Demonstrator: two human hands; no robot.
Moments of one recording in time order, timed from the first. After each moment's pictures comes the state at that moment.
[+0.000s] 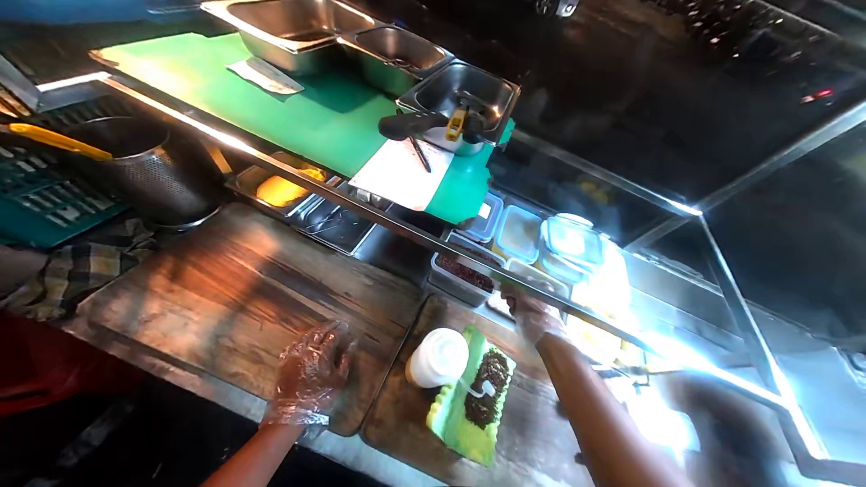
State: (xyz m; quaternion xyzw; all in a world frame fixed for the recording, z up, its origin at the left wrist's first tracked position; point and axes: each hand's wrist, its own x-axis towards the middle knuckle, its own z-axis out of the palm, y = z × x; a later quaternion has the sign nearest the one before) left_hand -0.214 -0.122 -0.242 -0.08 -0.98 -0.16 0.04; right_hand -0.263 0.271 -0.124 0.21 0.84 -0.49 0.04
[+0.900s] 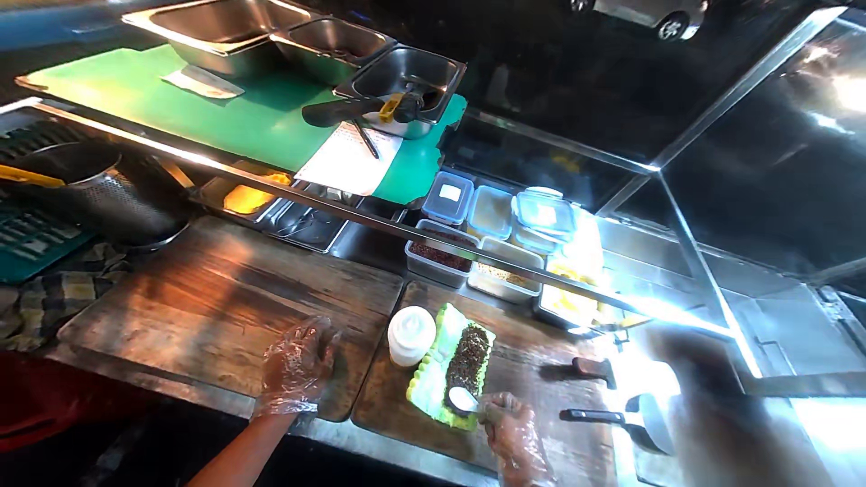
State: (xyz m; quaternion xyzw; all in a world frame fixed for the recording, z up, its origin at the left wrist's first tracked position) left_hand -0.215 -0.121 -0.244 -0.09 -0.98 -0.14 0.04; right_hand -0.050 0.211 -0.148 0.48 0.59 -0.65 0.08
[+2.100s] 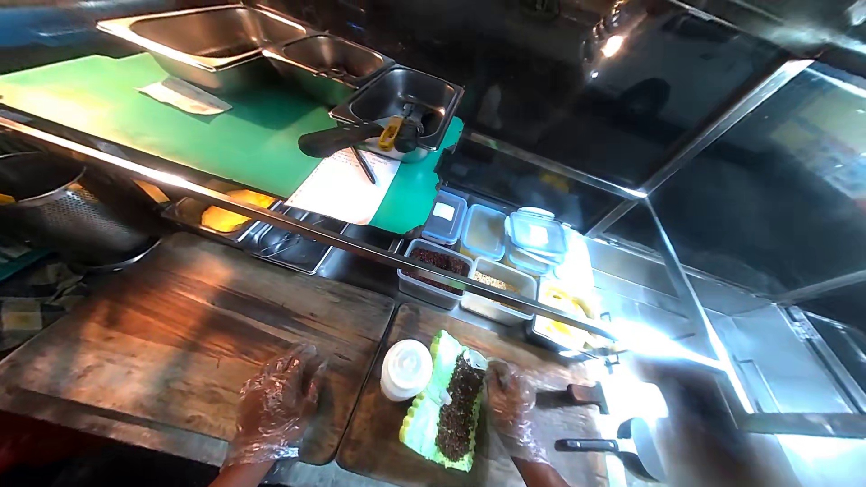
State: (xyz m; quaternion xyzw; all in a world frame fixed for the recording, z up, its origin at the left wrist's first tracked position) left_hand -0.215 -0.124 -0.250 -0.09 -0.98 -0.15 0.06; right_hand -0.109 0.254 -0.206 0.20 0.90 -0.33 -0.21
